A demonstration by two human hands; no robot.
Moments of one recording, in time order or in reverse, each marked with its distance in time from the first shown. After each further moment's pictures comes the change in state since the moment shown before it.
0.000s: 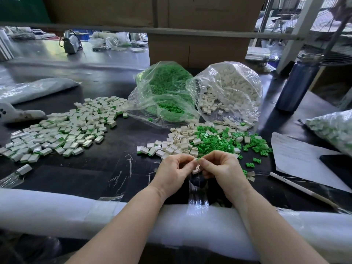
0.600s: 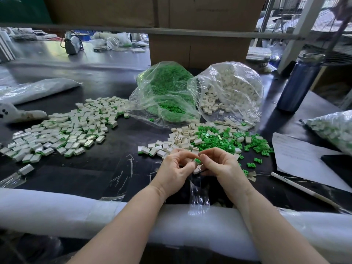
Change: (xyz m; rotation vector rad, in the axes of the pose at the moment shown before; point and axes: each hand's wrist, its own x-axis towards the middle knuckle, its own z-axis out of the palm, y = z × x) left_hand 0.000 0.003 -0.002 -0.035 0.020 0.035; right_hand 0.001 0.002 0.000 0.103 -0.081 -0.022
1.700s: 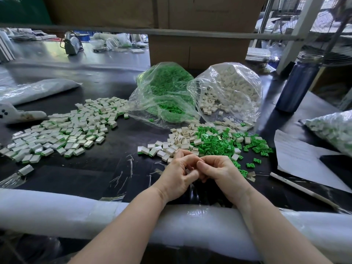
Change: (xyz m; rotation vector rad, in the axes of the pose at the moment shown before) left_hand -0.003 0.001 0.004 0.090 -0.165 0.054; right_hand -0.003 -0.004 0.001 -0.058 -0.181 0.034
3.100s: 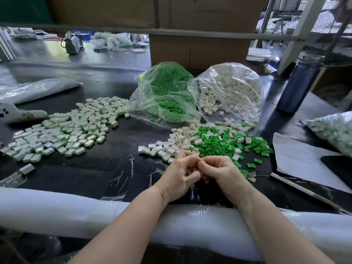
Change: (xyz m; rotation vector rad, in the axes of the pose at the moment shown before) left_hand 0.000 -0.001 0.000 0.022 -0.004 0.034; right_hand -0.001 -0.003 0.002 0.053 0.003 0.030
